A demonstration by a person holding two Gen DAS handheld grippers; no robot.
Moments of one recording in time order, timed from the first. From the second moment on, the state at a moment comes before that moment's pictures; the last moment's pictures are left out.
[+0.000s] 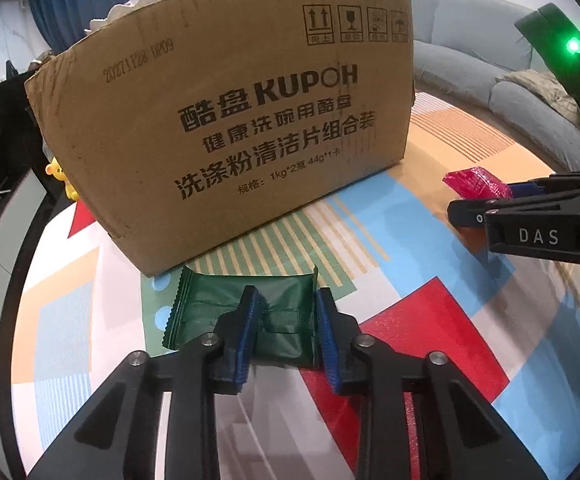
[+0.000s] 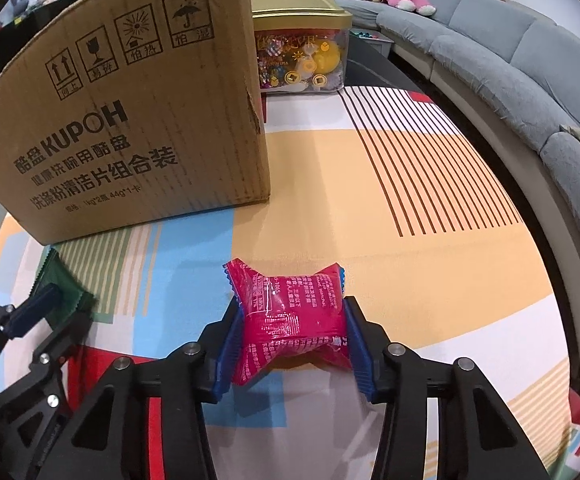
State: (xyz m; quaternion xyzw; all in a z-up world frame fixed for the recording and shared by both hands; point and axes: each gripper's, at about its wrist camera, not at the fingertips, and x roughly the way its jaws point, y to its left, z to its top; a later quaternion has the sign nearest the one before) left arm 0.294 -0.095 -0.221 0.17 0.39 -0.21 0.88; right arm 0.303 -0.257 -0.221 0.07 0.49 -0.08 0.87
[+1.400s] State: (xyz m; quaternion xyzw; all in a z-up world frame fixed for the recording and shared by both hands) left arm 0.254 -0.071 -0.139 0.13 0.33 -0.16 0.92; right arm 0.266 -0.239 -0.147 0.06 0.42 -0.07 0.90
